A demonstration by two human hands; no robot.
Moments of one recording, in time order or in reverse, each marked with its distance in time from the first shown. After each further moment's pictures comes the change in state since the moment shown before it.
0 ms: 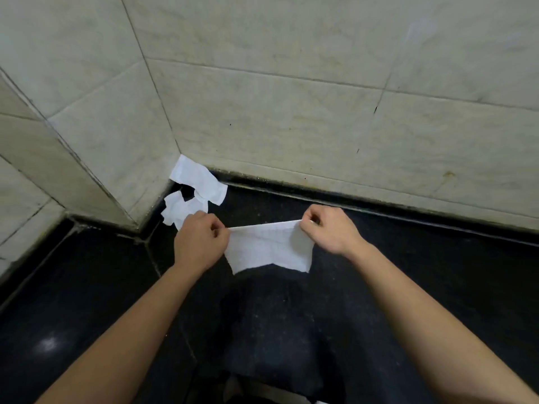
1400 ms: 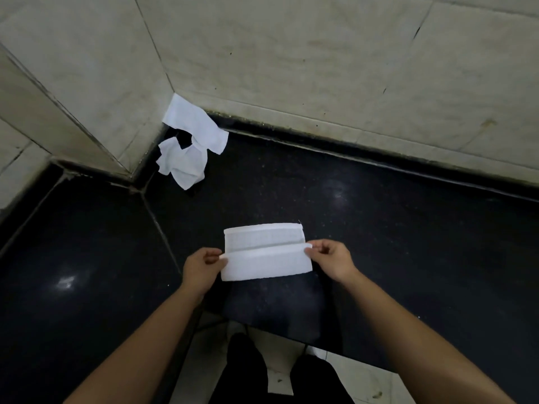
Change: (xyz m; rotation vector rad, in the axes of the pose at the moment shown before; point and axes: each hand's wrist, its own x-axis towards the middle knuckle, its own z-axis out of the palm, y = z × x) left_hand -0.123 -0.090 0.099 -0.612 -0.361 -0.741; right_hand -0.082 0.093 0.149 0.621 -0.124 0.520
